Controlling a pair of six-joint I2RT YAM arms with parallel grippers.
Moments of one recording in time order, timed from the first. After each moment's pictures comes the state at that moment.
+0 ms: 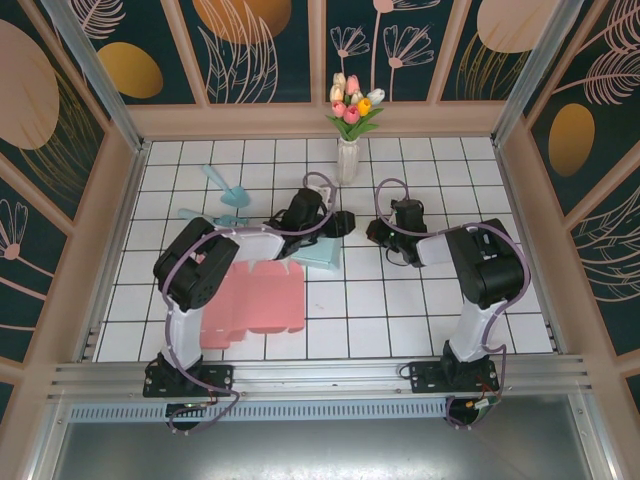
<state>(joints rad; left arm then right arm) -0.67 1.98 1.12 0.31 0.21 -0.66 0.32 1.83 0.71 0.41 -0.28 0.73</state>
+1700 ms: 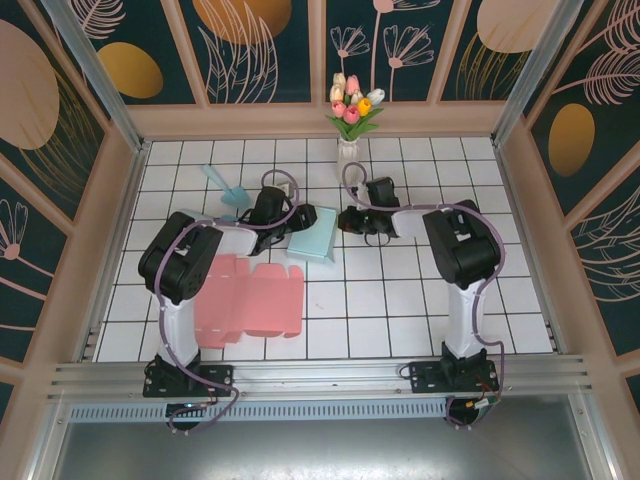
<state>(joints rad) -0.50 1.98 1.00 0.38 0.19 -0.66 0.41 2.02 1.09 0.09 -0.49 0.48</state>
